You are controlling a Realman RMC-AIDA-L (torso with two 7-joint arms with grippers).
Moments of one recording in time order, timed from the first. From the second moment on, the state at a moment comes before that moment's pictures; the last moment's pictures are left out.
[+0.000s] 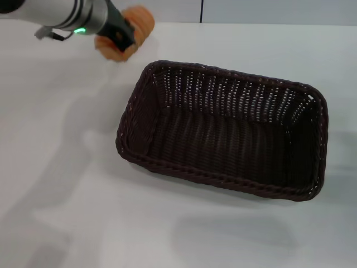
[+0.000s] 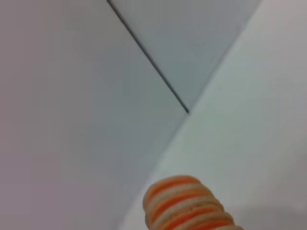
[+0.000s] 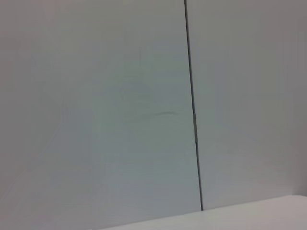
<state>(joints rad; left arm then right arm) -0.69 -2.07 -1.62 -1.31 2.86 -0.99 0.69 -0.13 2.03 -1.97 -1.05 -2.33 0.63 2.87</state>
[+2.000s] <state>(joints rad) -0.49 -2.06 -1.71 -1.29 2.77 -0.15 0.76 -0.19 2.03 -1.96 -1.17 -2.39 0.58 2.86</state>
